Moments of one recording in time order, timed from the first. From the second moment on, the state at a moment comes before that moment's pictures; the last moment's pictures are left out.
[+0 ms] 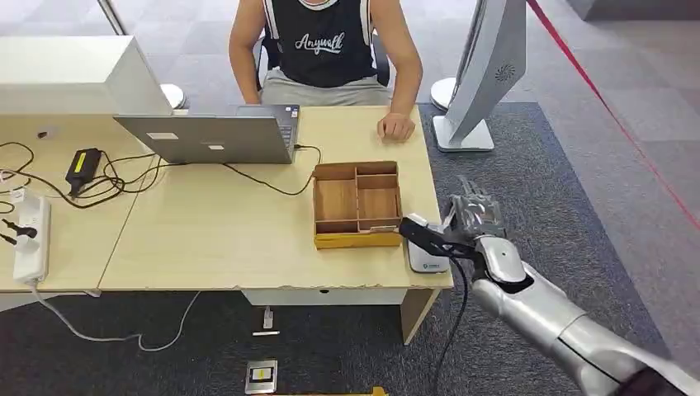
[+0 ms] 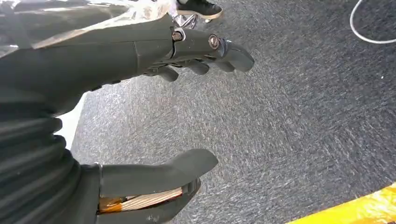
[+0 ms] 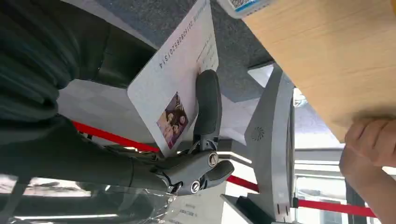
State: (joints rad) left arm -0.14 -0.13 0.75 -0.11 -1.57 0.47 -0.01; right arm -0.62 -0.47 0.92 -1.08 0.69 -0.30 0.58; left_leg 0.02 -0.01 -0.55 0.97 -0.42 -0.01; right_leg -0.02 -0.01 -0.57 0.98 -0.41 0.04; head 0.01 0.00
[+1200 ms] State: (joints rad) left arm -0.13 -0.12 0.80 -0.11 -1.57 0.47 -0.03; right arm -0.63 -0.35 0.96 -0.89 0.63 -0.29 0.51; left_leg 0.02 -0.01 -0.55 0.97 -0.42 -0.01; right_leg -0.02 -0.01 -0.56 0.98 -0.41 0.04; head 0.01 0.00
